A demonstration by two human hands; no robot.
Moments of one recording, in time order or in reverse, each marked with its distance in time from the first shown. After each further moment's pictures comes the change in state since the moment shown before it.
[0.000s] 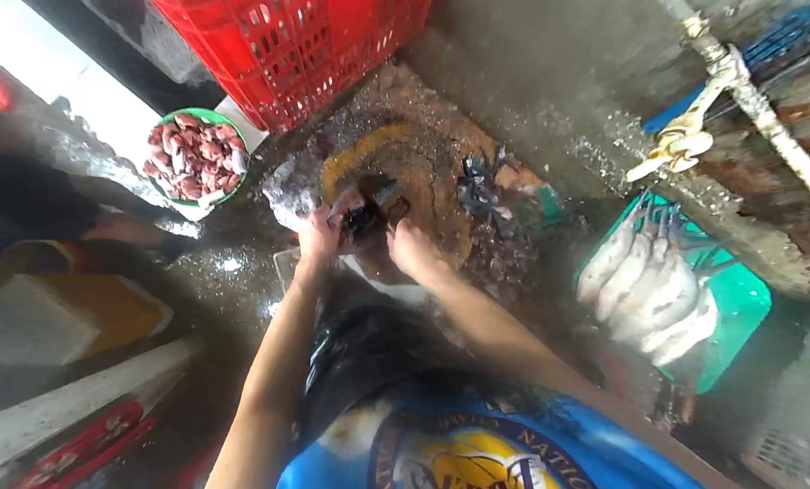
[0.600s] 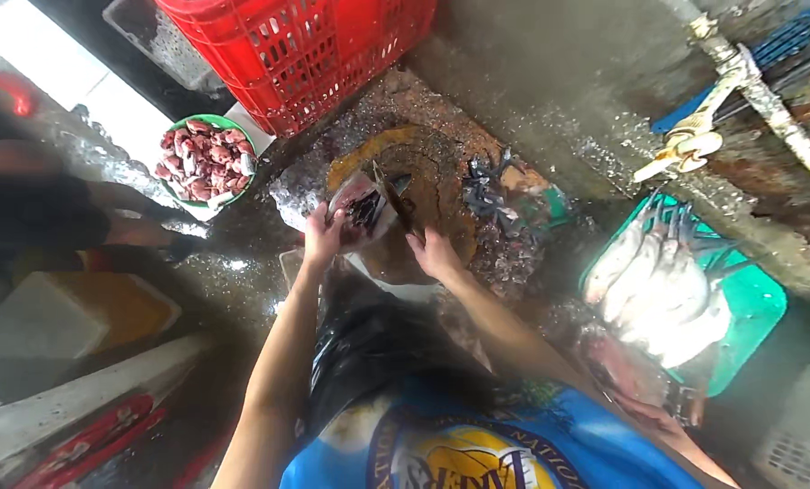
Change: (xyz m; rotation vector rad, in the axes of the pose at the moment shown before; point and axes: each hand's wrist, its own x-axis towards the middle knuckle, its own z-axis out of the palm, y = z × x) left_hand -0.008 -0.011 0.003 -0.534 0.132 0.148; right_hand 0.011 0.064 0.016 0.254 -0.002 0.016
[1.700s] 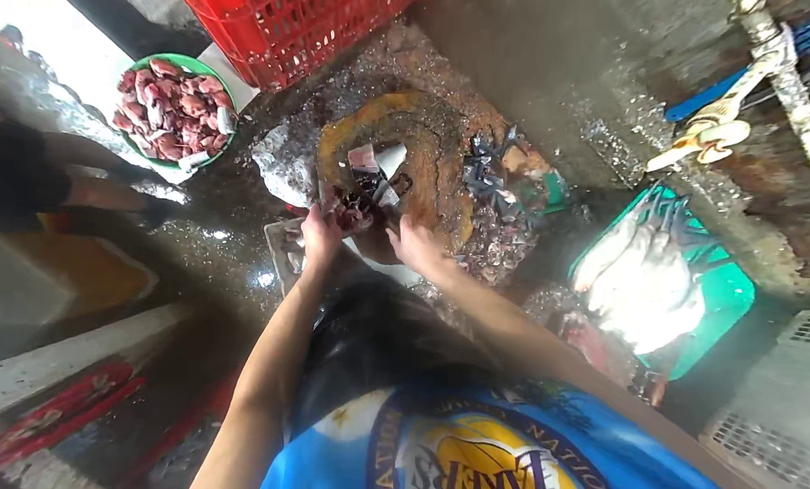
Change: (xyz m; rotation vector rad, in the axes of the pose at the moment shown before) left_hand -0.038 -0.002 0.031 0.263 0.012 -0.434; right_hand -0.026 -0.012 0.021 -0.236 0.074 -0.242
